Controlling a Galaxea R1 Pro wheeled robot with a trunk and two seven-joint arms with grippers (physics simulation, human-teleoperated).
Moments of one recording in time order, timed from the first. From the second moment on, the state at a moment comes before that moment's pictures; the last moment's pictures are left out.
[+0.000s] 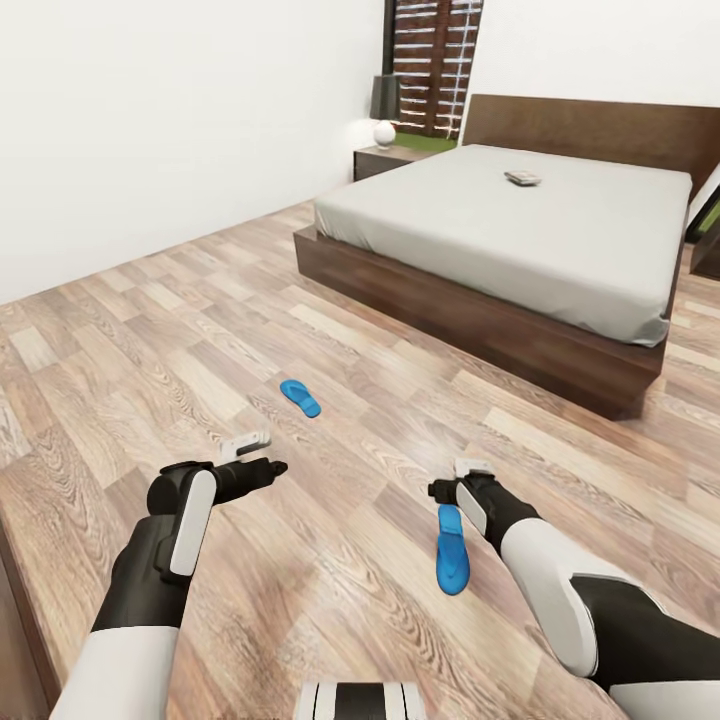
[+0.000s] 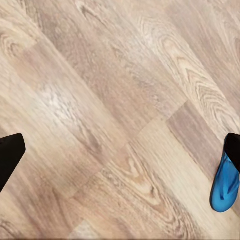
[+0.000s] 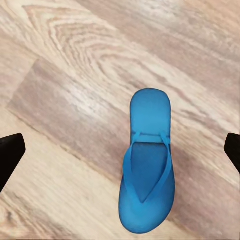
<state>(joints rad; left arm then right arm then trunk) -0.60 -0.09 0.11 -1.40 0.31 1.04 0.13 -1.00 0.07 -0.11 -0.24 0.01 0.38 -0.11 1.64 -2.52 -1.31</state>
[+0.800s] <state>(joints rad) -0.60 -0.09 0.11 -1.40 0.31 1.04 0.13 -1.05 0.05 -0.11 -0.24 0.01 0.38 -0.11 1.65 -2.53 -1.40</state>
